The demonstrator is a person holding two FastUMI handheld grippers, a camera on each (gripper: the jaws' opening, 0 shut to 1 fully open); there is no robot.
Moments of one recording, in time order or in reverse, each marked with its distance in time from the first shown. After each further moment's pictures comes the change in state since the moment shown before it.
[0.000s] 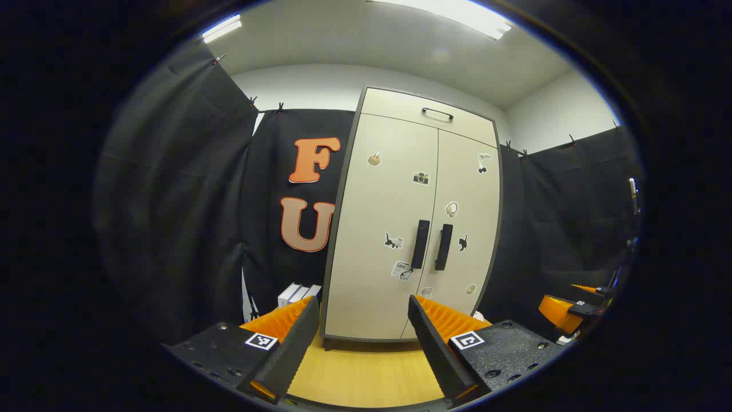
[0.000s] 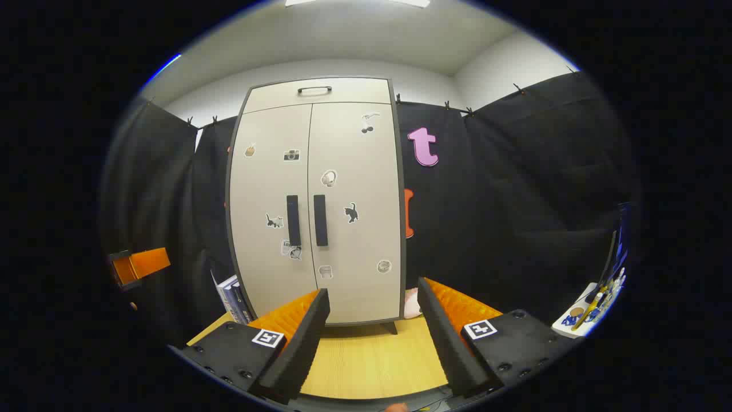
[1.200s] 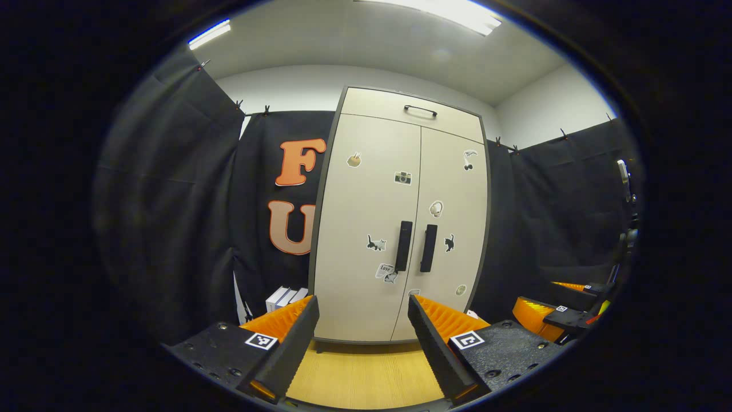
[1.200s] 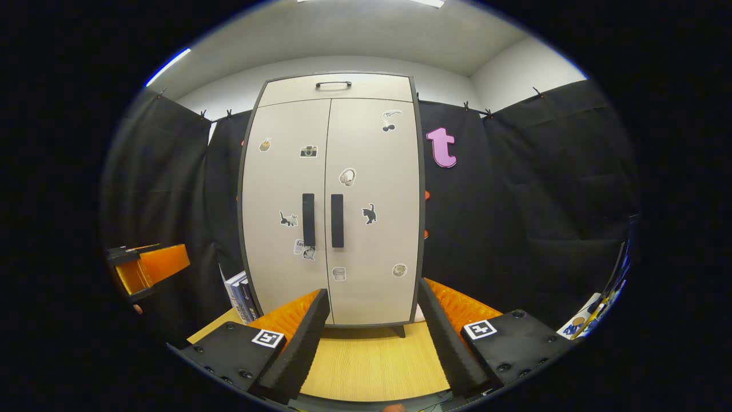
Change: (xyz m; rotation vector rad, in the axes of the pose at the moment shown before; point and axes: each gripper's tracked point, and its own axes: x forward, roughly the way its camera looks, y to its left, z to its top) left arm 0.010 -0.031 0.005 0.036 -0.010 -0.022; right arm 0.028 0.027 0.004 -0.045 0.028 0.071
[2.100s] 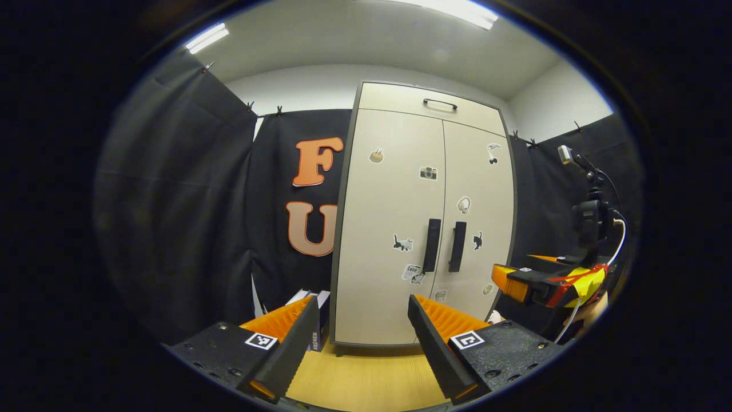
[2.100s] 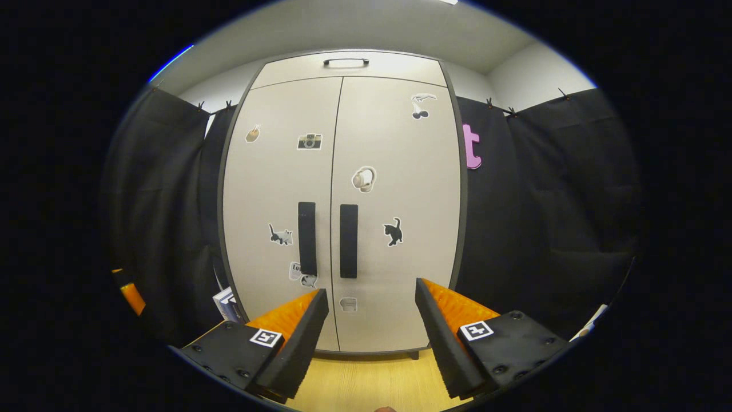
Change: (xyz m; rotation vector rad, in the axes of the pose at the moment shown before) left arm 0.028 0.039 -0.003 0.029 0.004 0.107; right arm 0.158 0.042 0.044 -0.017 0.008 0.024
